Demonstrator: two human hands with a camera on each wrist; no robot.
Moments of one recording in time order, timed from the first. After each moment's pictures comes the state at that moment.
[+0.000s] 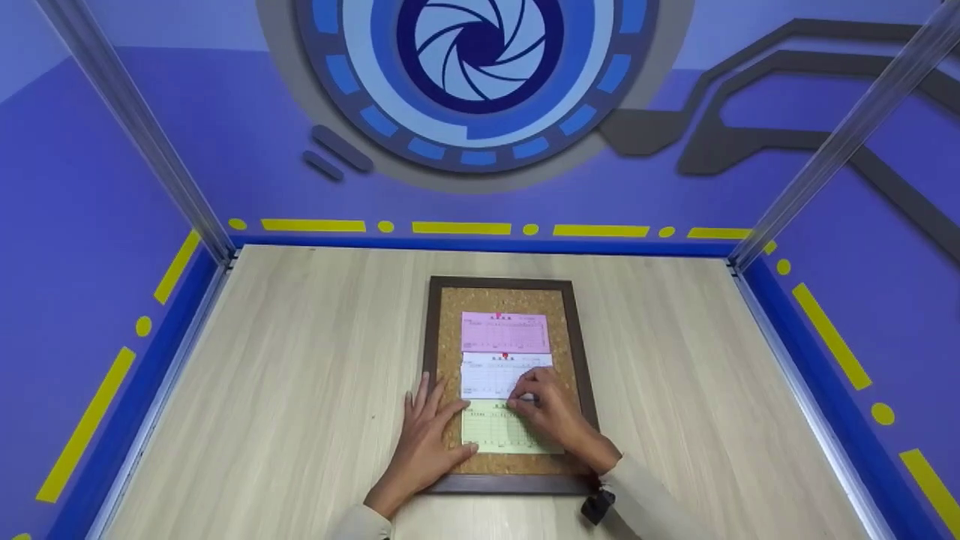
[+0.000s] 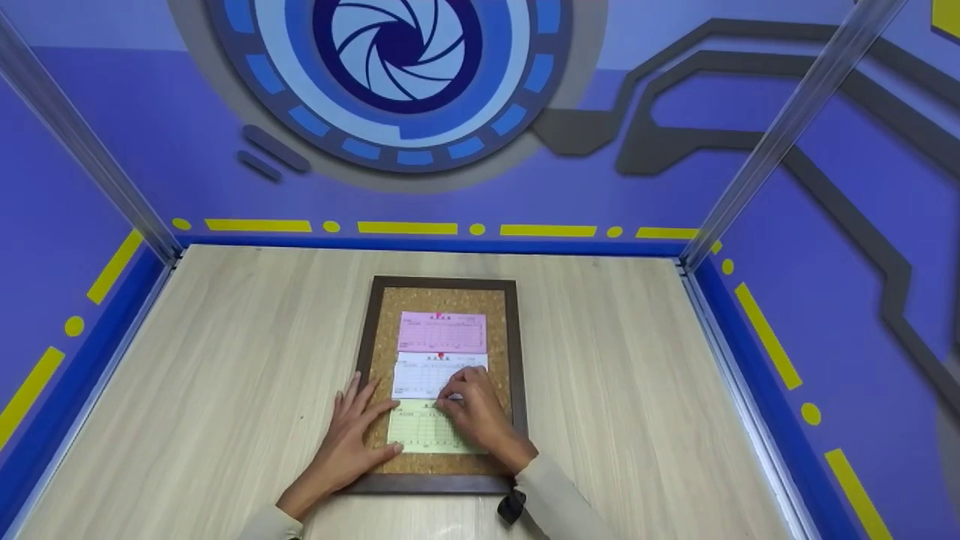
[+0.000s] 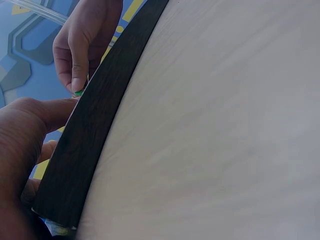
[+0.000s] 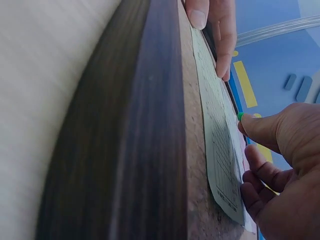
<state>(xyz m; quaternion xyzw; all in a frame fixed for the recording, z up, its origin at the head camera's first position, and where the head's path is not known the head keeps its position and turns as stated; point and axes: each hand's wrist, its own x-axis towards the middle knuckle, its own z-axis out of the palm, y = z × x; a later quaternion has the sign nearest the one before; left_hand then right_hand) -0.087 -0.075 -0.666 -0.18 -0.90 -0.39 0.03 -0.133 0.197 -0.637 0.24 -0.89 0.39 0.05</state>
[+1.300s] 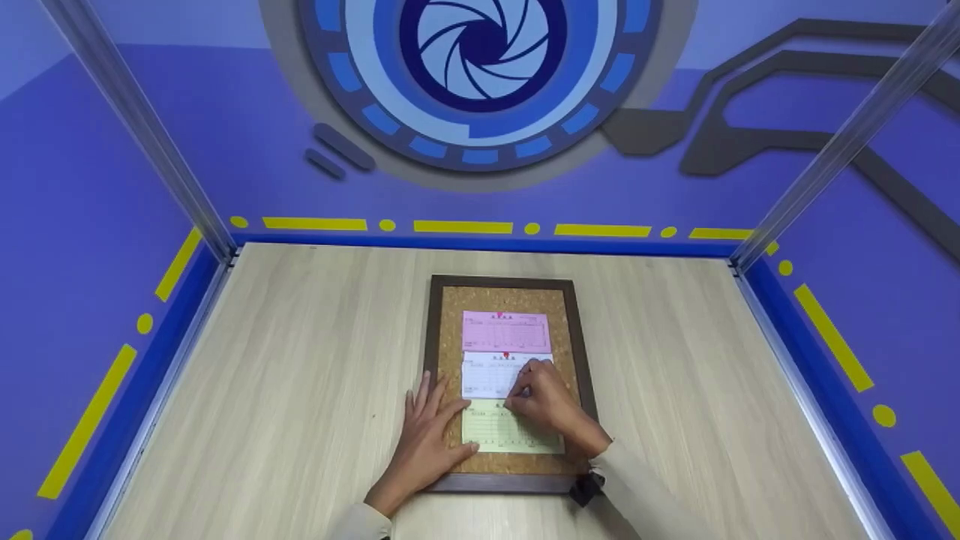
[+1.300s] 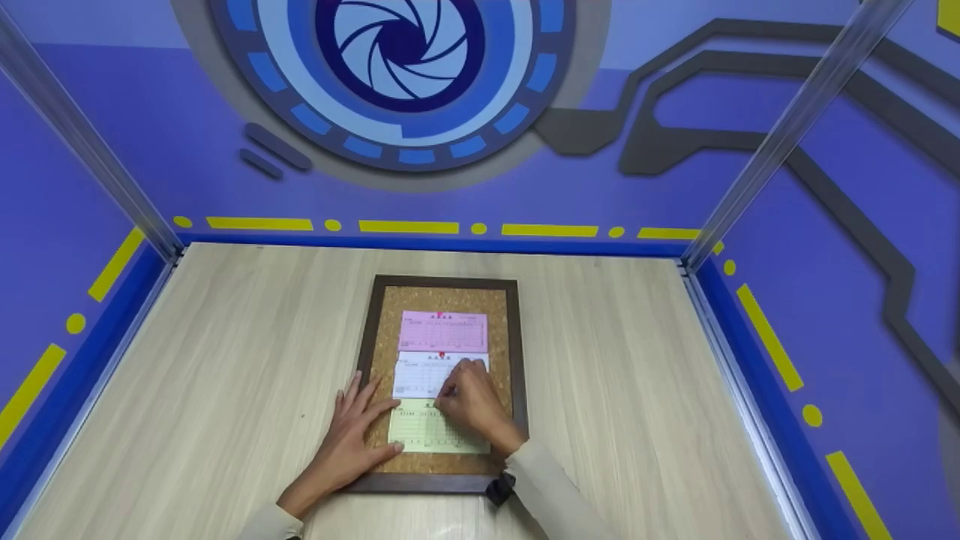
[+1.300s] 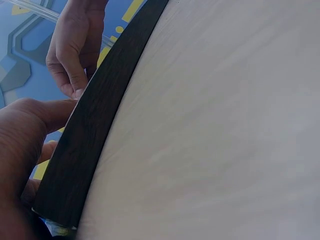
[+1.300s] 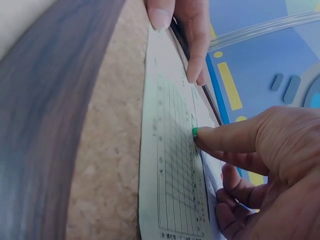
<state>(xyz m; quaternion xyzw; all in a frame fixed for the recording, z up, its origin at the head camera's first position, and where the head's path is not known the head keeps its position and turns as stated) -0.087 -0.076 -0.666 -0.19 -0.90 -0.39 0.04 -0.149 0.182 -0.623 0.21 -0.91 0.35 0.01</state>
